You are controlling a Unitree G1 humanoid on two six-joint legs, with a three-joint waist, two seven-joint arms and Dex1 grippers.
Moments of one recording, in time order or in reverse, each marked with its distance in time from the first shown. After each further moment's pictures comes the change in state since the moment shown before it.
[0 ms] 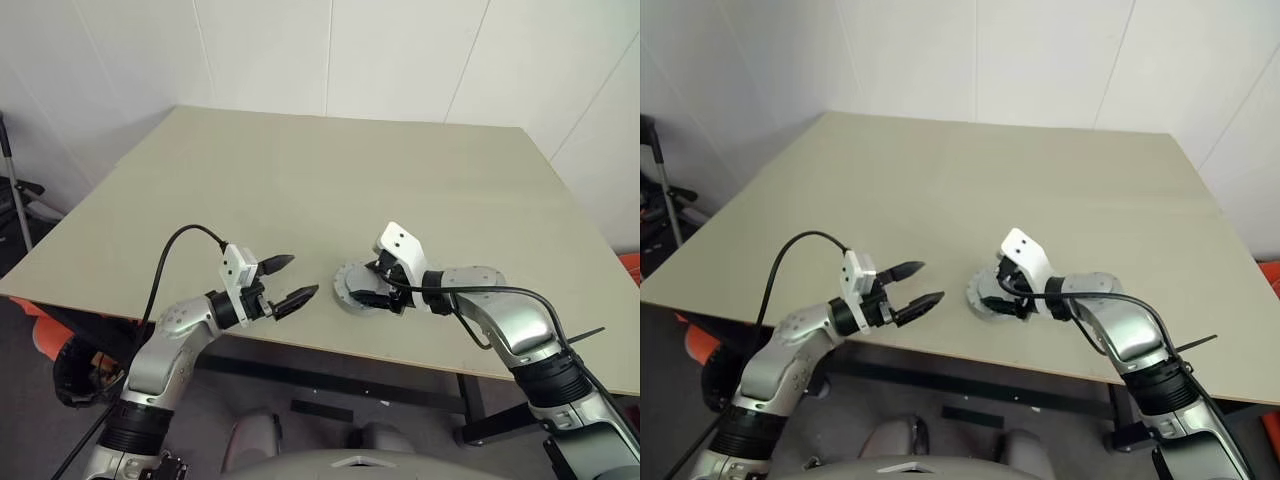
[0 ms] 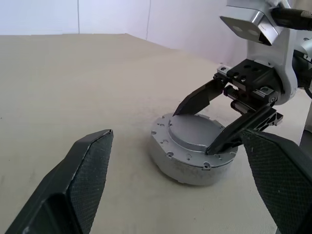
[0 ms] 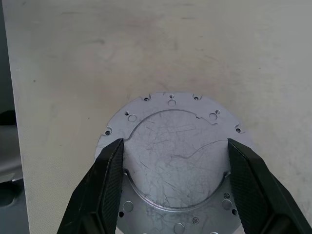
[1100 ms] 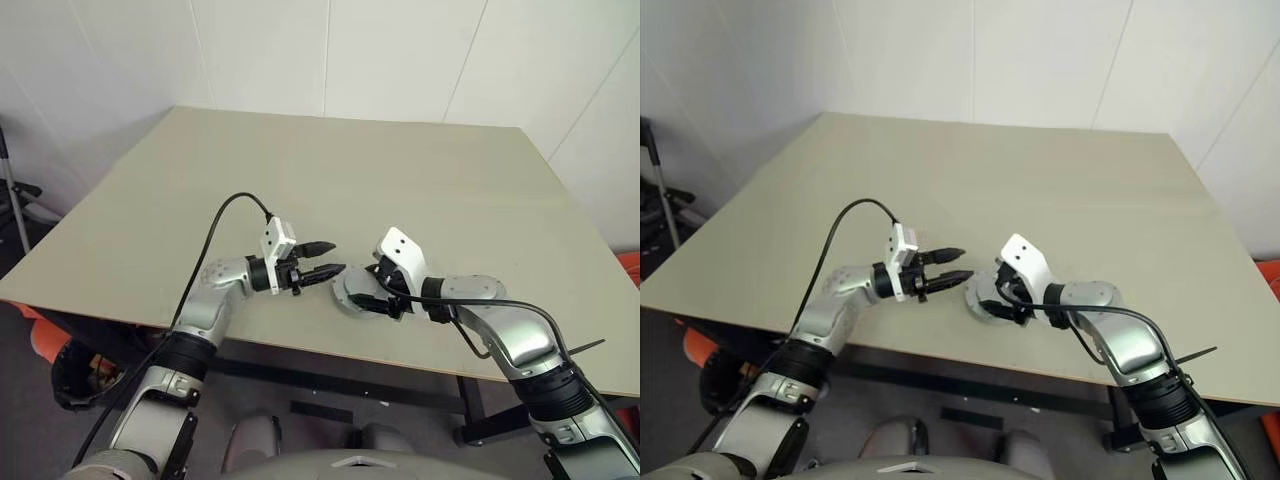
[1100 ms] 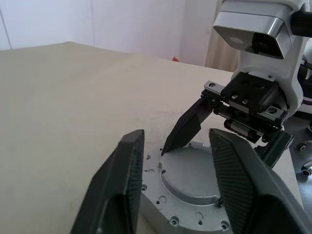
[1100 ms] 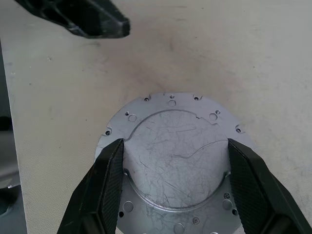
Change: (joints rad) left arm -0.362 -0.113 -0.075 0.465 0.103 -0.169 -0.239; right arm 0.049 0.017 -0.009 -0.046 -0.009 -0.004 -0.038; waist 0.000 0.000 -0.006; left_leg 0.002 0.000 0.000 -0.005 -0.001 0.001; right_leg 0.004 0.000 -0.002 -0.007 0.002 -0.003
